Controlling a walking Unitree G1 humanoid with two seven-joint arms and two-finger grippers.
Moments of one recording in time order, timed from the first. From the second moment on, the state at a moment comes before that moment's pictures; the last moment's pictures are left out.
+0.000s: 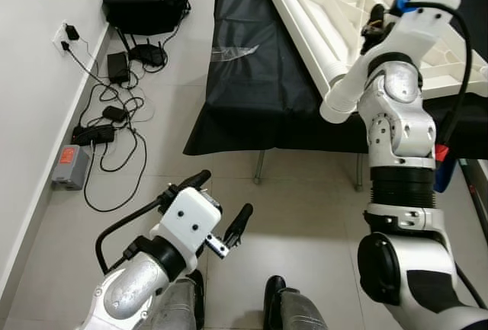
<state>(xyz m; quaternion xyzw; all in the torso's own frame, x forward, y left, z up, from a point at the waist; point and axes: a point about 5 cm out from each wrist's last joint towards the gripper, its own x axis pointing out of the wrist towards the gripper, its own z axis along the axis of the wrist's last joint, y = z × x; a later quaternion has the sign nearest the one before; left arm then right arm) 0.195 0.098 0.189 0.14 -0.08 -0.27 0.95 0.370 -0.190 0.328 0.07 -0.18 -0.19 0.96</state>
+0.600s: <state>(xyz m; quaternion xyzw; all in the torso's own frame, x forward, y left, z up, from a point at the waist) 0.197 0.097 0.190 0.15 -0.08 -0.26 0.95 0.368 -0.171 0.323 0.02 -0.18 -0.21 0.96</state>
